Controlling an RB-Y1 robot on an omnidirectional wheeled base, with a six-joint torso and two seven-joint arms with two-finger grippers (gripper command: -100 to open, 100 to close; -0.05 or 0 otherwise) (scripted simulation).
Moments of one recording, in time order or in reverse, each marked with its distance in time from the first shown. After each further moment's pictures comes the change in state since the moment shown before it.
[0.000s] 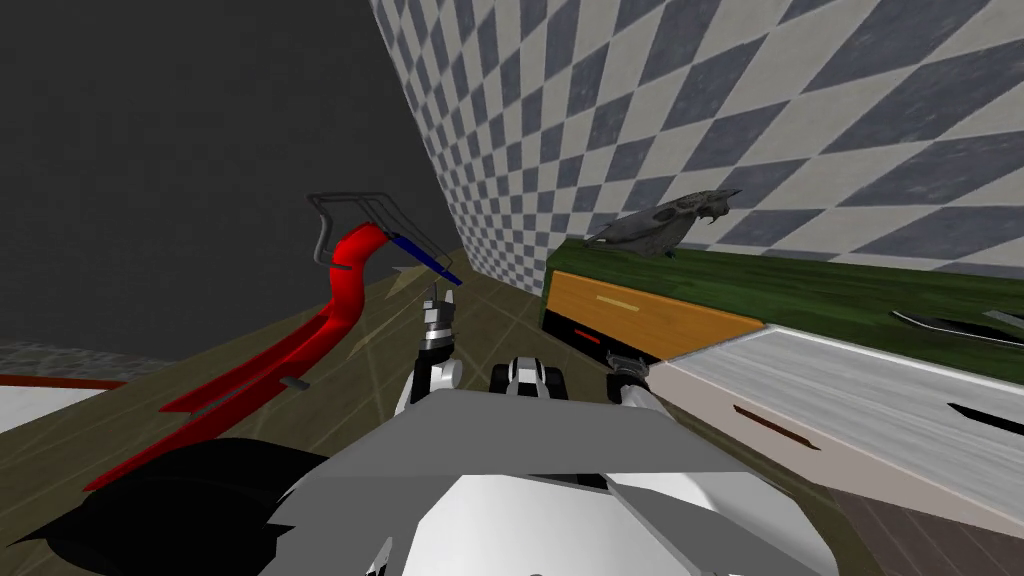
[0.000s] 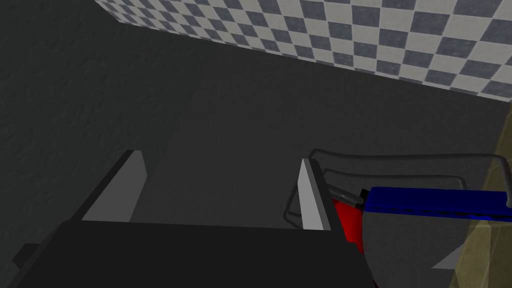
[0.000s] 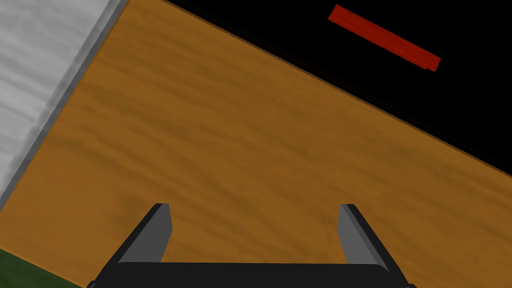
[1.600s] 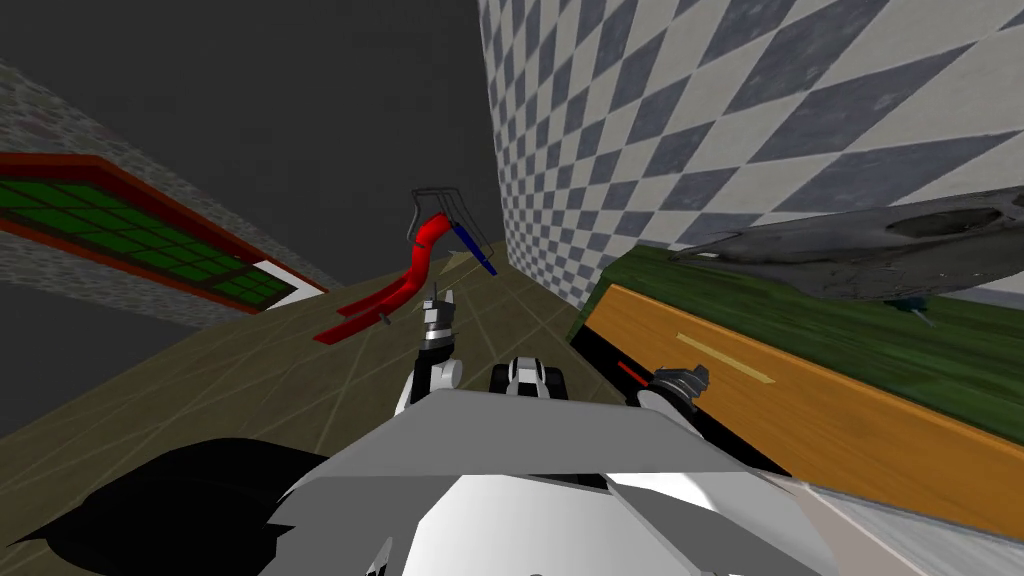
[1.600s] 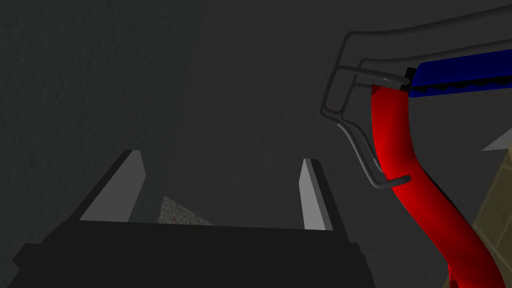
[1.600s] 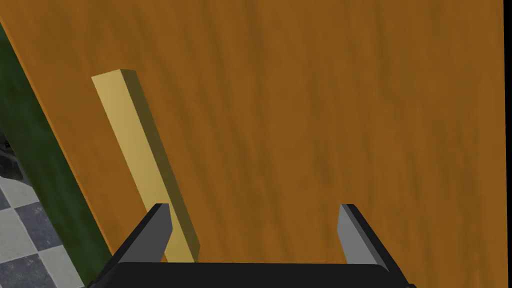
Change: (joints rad) left arm 0.000 0.000 0.000 0.000 0.000 0.000 0.000; right arm -0.099 -0.162 0.005 0.327 0.399 0.354 0.131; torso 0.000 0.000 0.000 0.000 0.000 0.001
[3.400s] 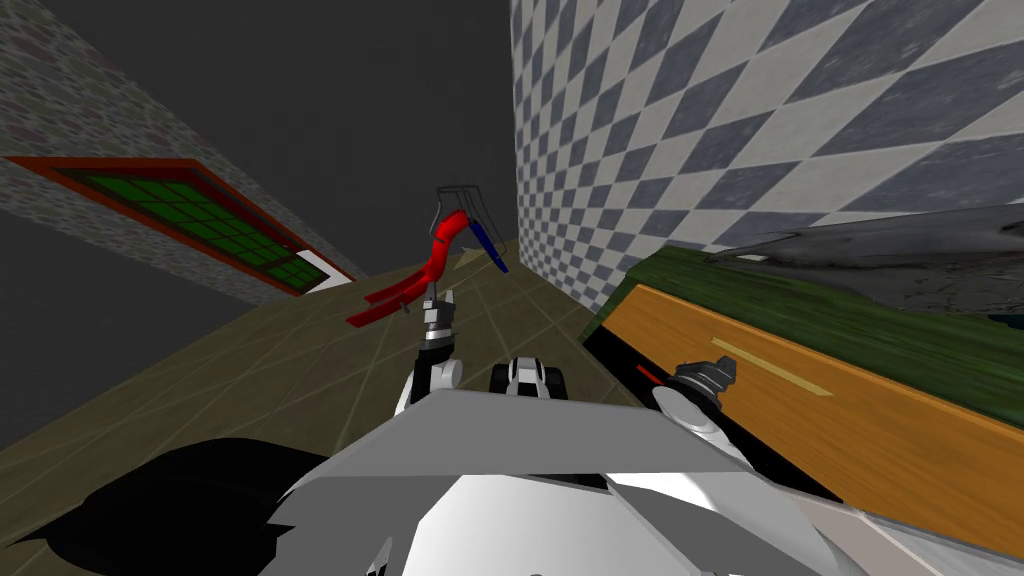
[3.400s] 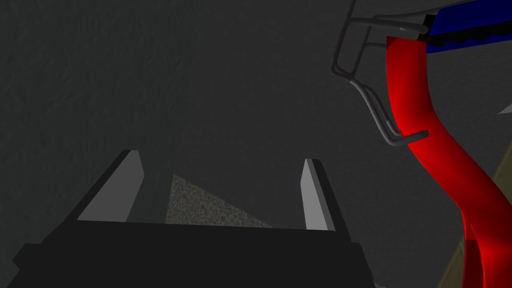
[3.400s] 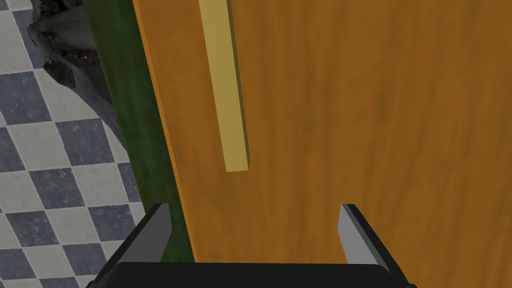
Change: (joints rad) left arm 0.000 0.000 0.000 0.000 0.000 0.000 0.000; right arm -0.036 -0.105 -0.023 0.043 0.040 0.028 0.050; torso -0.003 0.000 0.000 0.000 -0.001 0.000
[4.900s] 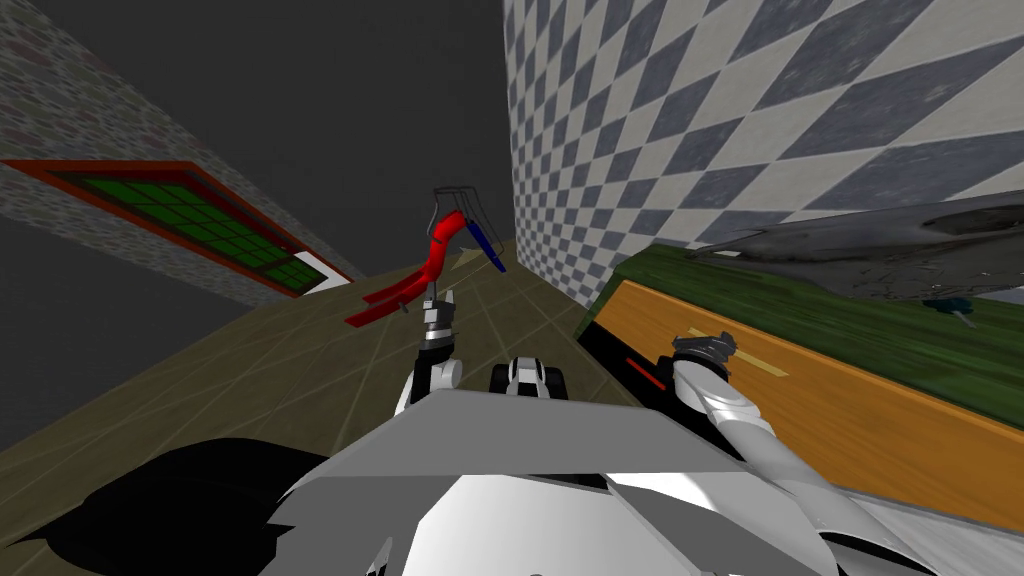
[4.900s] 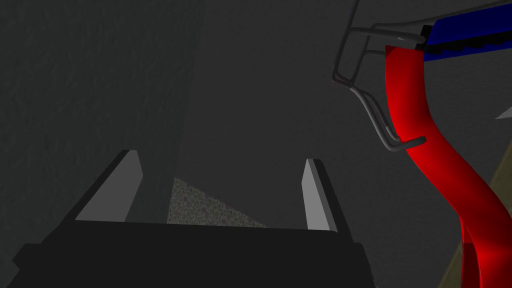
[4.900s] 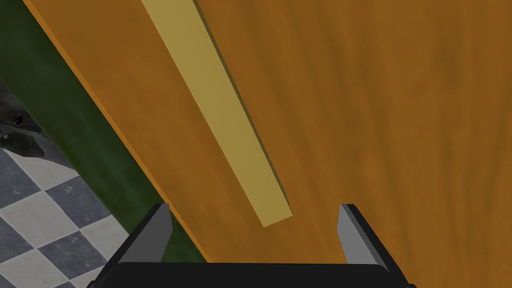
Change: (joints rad) left arm 0.000 0.000 0.000 0.000 0.000 0.000 0.000; right arm -0.116 -0.119 -0.087 -0.040 -0.282 -0.262 -0.018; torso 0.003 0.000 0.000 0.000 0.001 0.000
